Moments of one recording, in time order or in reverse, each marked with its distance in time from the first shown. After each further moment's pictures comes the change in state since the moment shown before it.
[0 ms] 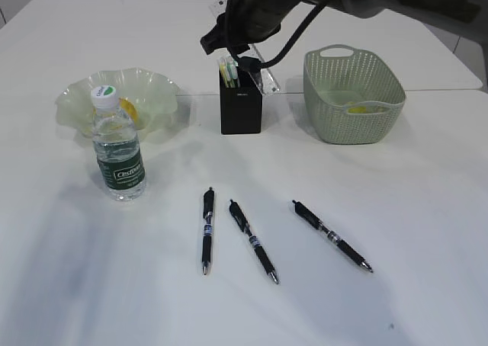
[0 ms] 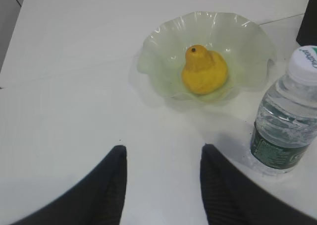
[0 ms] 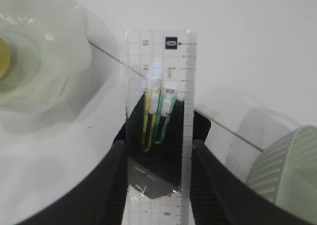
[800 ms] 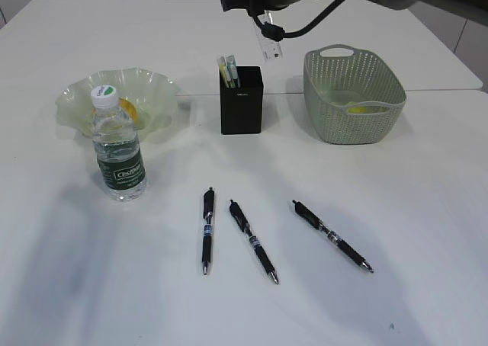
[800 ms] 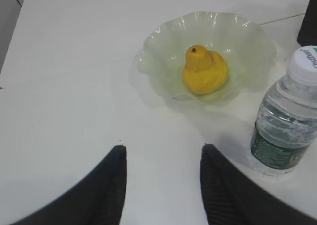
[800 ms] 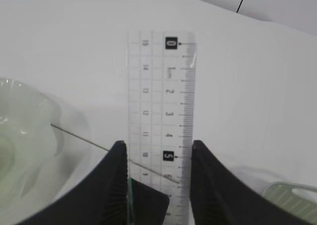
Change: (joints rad) left arm 0.000 0.002 0.000 -0.002 0.000 0.000; right arm -0.098 0.000 0.000 0.025 -0.272 0.075
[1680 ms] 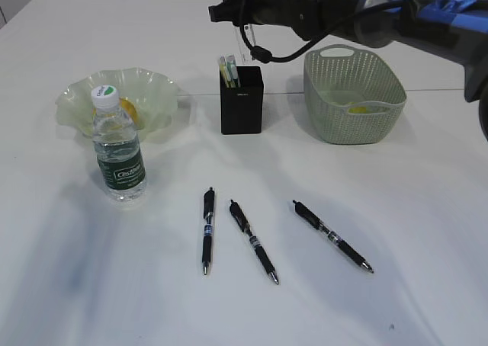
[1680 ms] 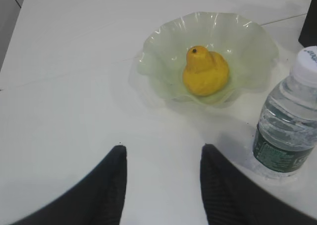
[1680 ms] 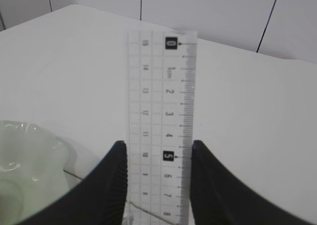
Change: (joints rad) left arm 0.000 0.025 0.000 0.004 -0.028 0.000; right arm -0.019 0.105 0.000 0.055 -0.305 0.004
